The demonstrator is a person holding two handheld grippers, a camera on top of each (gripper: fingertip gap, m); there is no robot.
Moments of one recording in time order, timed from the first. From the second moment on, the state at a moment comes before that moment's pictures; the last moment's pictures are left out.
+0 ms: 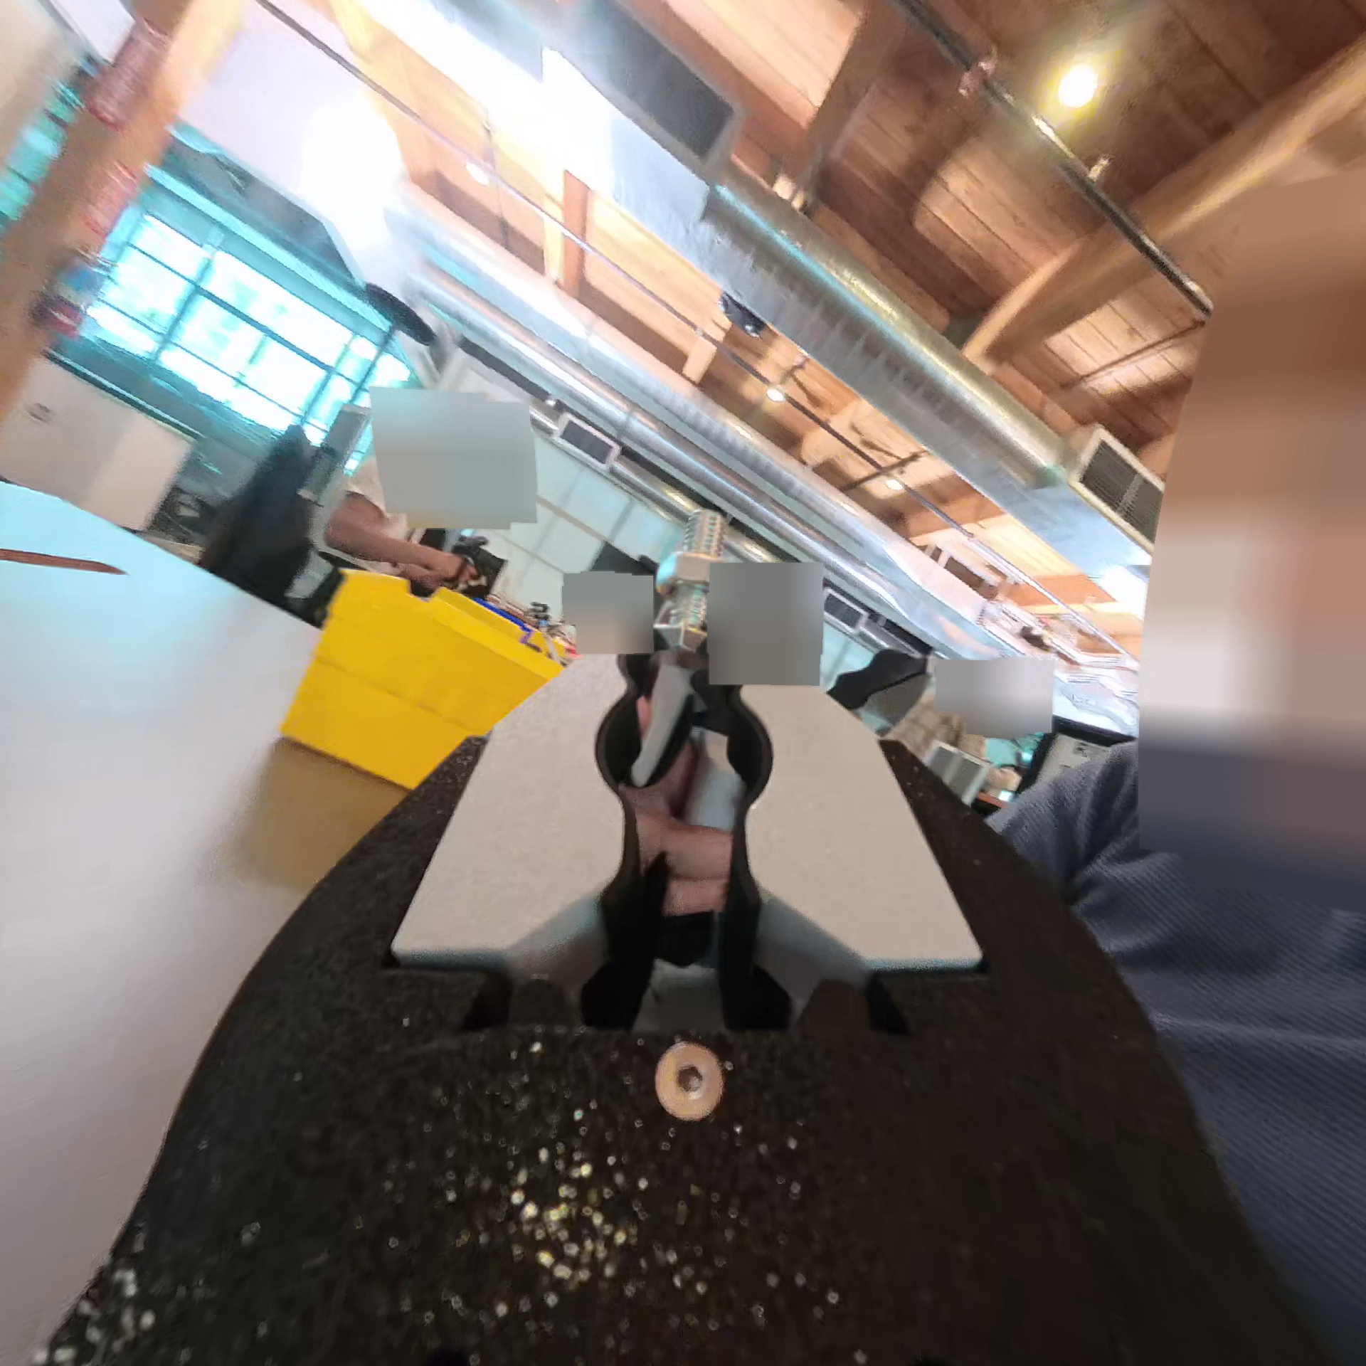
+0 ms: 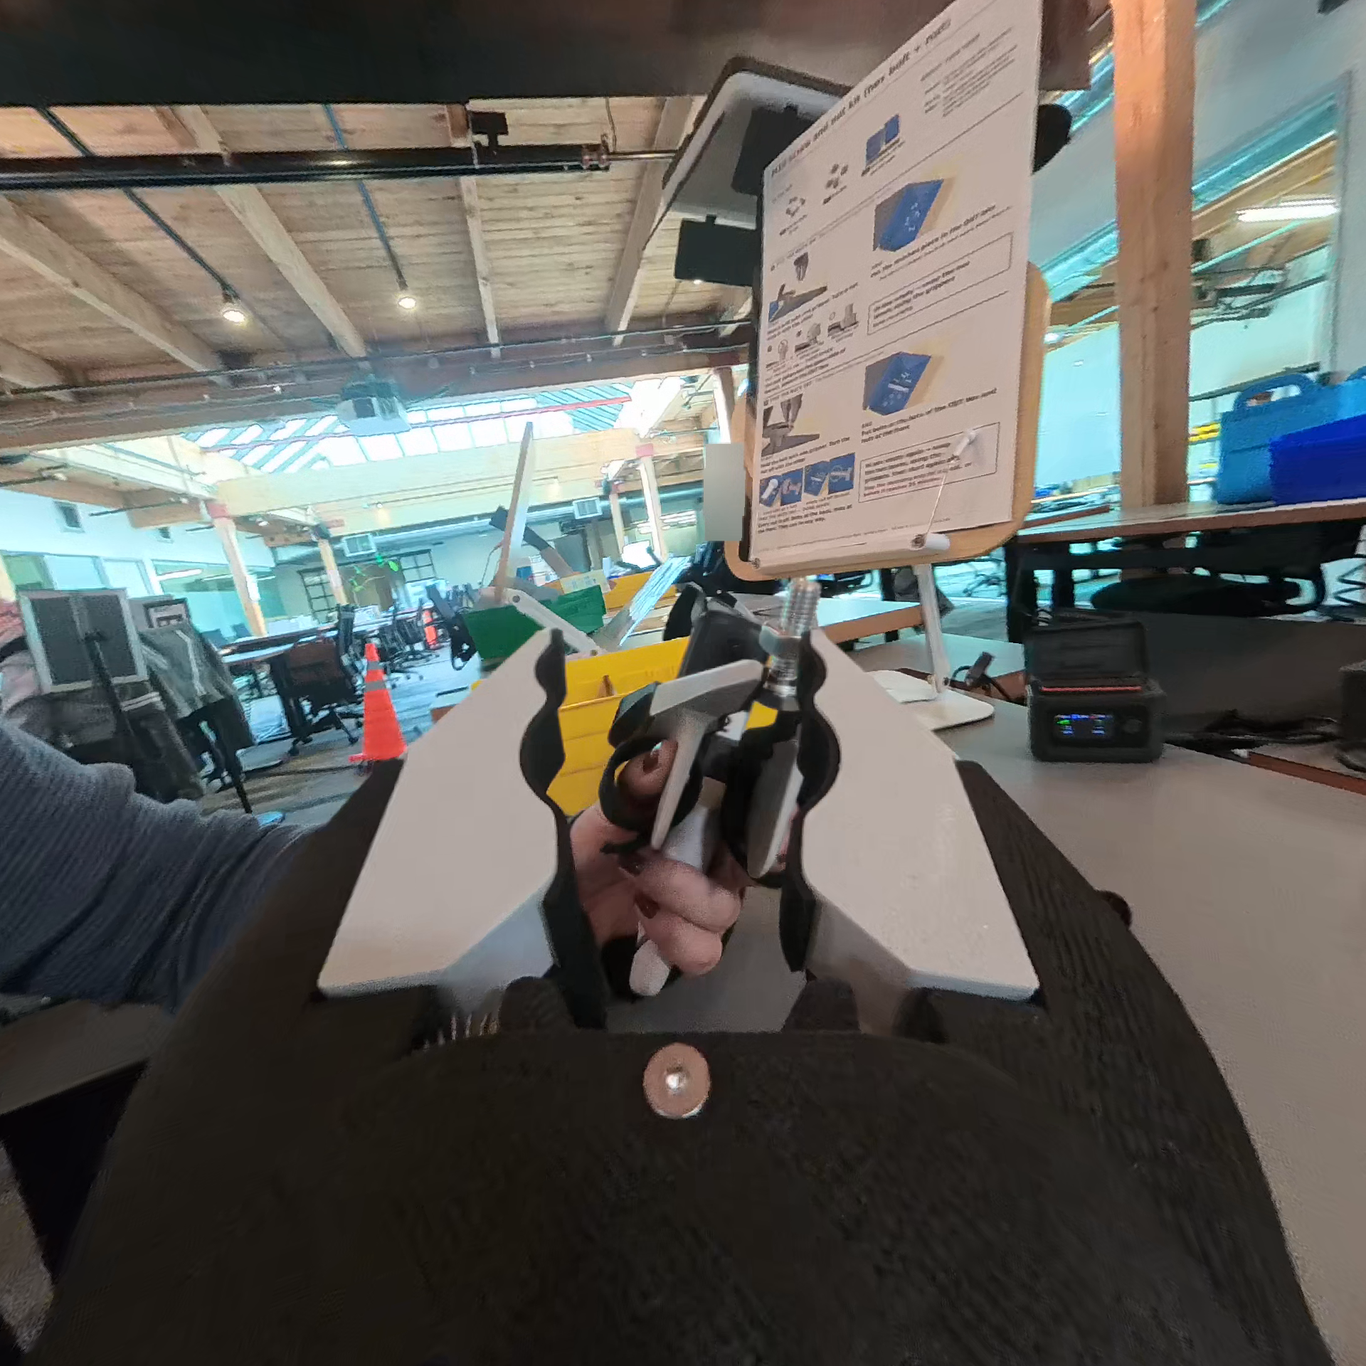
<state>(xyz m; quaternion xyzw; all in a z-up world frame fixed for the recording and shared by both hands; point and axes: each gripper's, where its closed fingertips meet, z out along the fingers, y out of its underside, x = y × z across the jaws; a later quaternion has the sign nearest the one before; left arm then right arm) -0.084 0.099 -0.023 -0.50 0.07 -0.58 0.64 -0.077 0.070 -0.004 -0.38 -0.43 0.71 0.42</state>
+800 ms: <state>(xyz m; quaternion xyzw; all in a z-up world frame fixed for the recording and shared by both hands) -0.093 0.123 -0.052 -0.61 0.12 -0.26 0.74 -0.084 0.104 -0.015 -0.44 -0.46 0.60 0.49</state>
